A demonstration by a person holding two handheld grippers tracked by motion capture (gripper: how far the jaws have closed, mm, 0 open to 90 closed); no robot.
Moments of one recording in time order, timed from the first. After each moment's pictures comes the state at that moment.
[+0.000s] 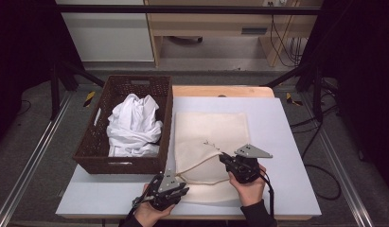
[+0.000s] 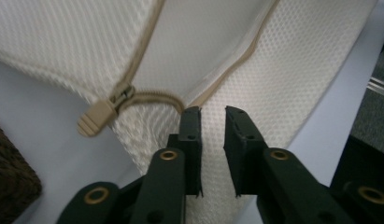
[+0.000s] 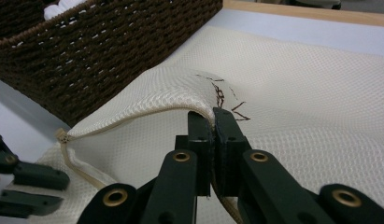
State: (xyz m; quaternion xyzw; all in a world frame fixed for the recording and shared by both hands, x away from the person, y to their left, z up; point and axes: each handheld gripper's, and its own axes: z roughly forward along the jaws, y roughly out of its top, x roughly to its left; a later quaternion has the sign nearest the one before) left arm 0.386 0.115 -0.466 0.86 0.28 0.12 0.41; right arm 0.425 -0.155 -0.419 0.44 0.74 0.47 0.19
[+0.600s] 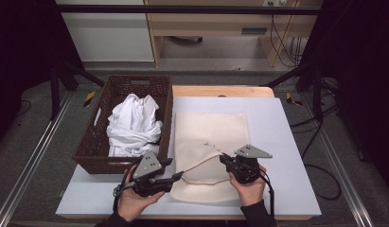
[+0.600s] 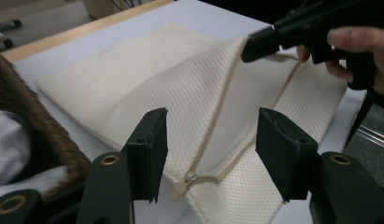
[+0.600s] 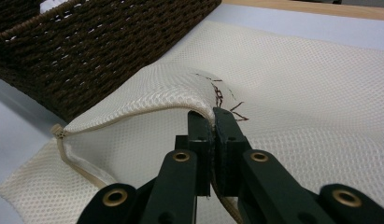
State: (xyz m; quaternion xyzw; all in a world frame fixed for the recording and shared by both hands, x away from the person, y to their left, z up) left arm 0.393 0.147 -0.382 0.81 0.29 0.17 0.48; right arm 0.425 -0.156 -0.422 0.45 0.74 0.47 0.19
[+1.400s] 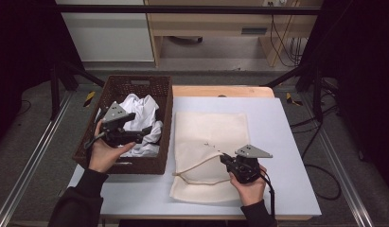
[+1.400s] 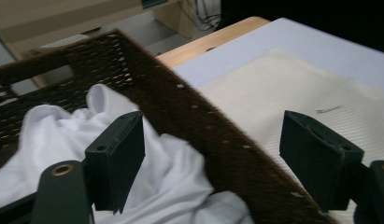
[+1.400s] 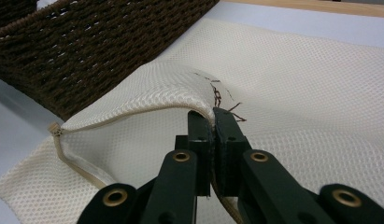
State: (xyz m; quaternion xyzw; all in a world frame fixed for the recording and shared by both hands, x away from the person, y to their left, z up) left arm 0.499 0.227 -0.335 0.79 0.36 0.24 0.44; right arm 0.426 -0.158 -0.424 0.45 0.74 0.46 0.19
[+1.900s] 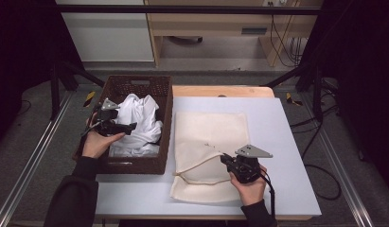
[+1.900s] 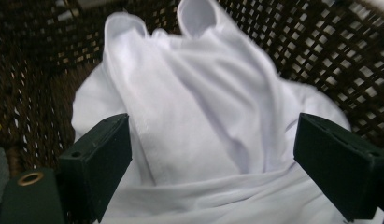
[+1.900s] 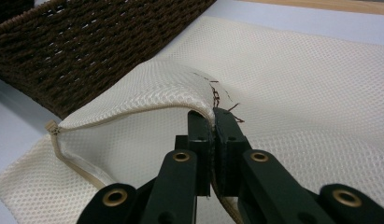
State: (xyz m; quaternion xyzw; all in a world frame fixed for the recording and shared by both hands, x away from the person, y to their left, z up) left arm 0.562 0.274 -0.389 0.80 0.44 0.23 0.33; right arm 0.427 -0.159 -0.425 0.45 0.74 0.46 0.19
